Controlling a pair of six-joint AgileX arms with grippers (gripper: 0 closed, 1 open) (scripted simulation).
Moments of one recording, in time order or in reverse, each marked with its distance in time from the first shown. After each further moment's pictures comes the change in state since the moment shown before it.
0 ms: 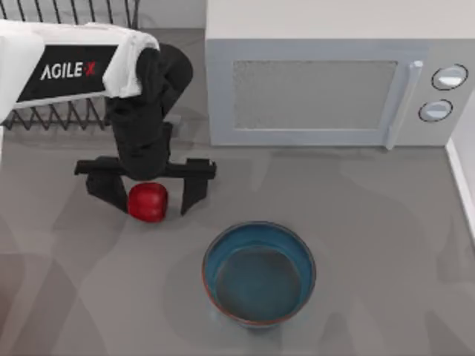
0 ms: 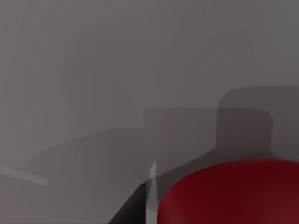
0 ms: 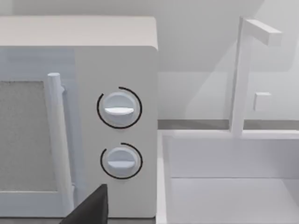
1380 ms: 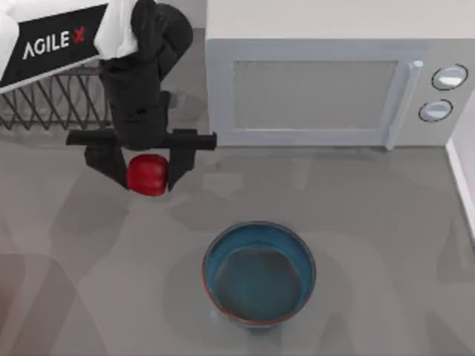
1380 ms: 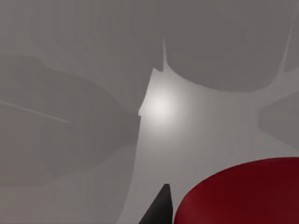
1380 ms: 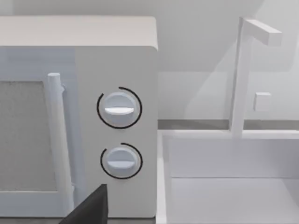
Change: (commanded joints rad) left arm -0.002 -0.057 0.157 -0.205 0.011 -0.009; right arm 0.000 0.000 0.000 0.000 0.000 0.000
